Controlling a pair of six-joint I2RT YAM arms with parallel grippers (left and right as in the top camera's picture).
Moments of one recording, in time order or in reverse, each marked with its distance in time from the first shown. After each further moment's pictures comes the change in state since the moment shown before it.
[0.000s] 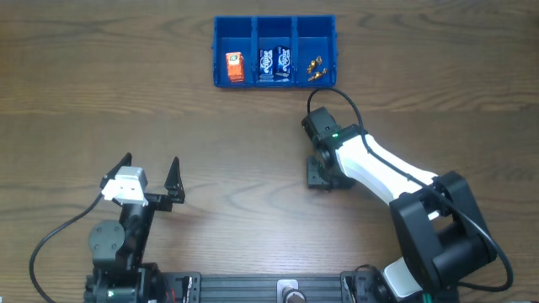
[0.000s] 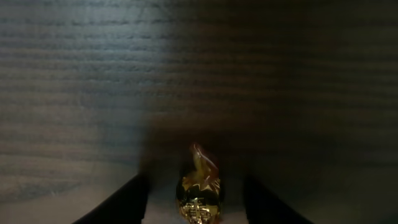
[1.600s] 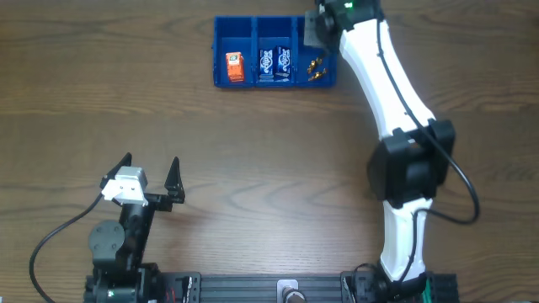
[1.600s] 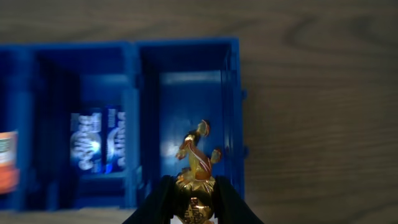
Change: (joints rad) left arm 0.000 0.000 0.000 0.000 0.000 0.000; right arm -0.172 0.505 1.227 -0.220 0.172 -0.172
